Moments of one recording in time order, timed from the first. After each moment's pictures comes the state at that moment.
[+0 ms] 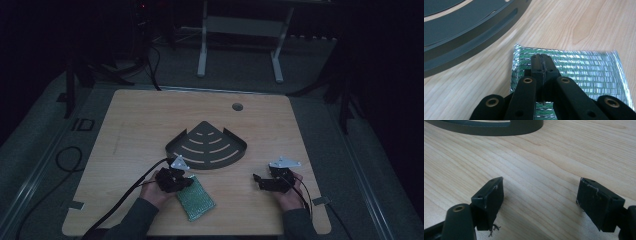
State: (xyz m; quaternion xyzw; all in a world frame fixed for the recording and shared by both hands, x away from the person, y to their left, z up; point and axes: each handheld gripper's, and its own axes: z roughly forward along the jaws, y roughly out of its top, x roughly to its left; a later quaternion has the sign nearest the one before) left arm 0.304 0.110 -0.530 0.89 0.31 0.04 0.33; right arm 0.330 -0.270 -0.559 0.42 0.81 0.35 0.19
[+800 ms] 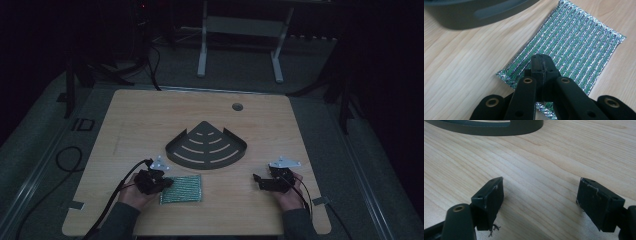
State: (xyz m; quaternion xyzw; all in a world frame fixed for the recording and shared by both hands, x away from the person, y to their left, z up) left arm 0.291 0.166 -0.526 0.88 0.36 0.06 0.30; right arm 0.330 -0.270 -0.559 0.42 0.81 0.35 0.19
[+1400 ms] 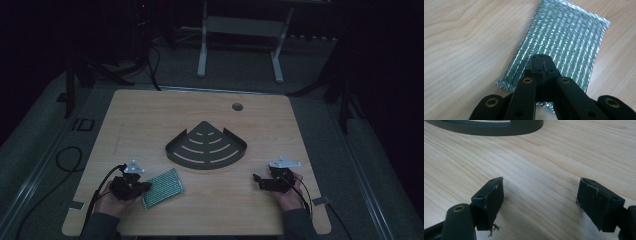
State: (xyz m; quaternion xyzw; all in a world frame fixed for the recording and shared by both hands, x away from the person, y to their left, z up) left arm 0.266 0.218 -0.526 0.85 0.43 0.07 0.29; right arm 0.330 -0.270 -0.559 0.42 0.81 0.35 0.19
